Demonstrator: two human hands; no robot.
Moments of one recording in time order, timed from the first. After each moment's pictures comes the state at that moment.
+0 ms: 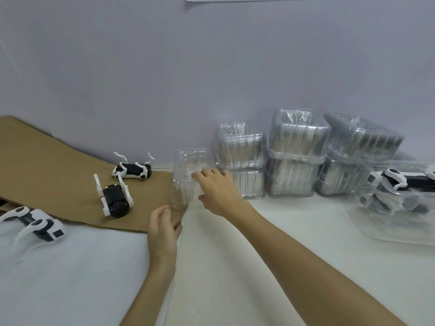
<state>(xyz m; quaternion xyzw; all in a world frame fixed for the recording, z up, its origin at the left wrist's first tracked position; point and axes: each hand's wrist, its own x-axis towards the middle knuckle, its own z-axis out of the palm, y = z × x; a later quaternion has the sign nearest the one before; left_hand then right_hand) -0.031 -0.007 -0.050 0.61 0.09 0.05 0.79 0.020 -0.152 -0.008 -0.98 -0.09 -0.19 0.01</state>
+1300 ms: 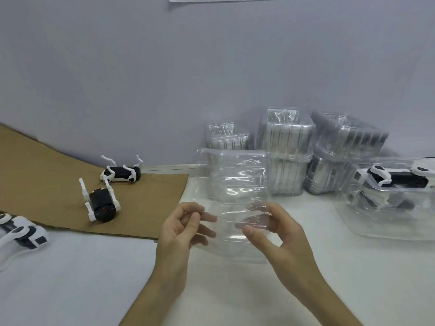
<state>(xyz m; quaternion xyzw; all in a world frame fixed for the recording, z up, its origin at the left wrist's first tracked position) -0.081 -0.035 -0.020 0.58 -0.17 -0.03 0.80 -0.168 -0.206 -0.013 -0.75 -0.04 -0.27 0.60</state>
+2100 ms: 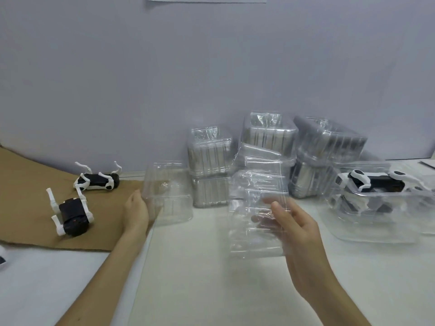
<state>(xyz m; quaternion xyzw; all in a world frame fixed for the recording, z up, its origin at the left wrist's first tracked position) 0.073 -0.034 -0.046 0.71 0.11 0.04 0.69 -0.161 -0.251 -0.009 -0.61 0.09 -0.30 0.73</state>
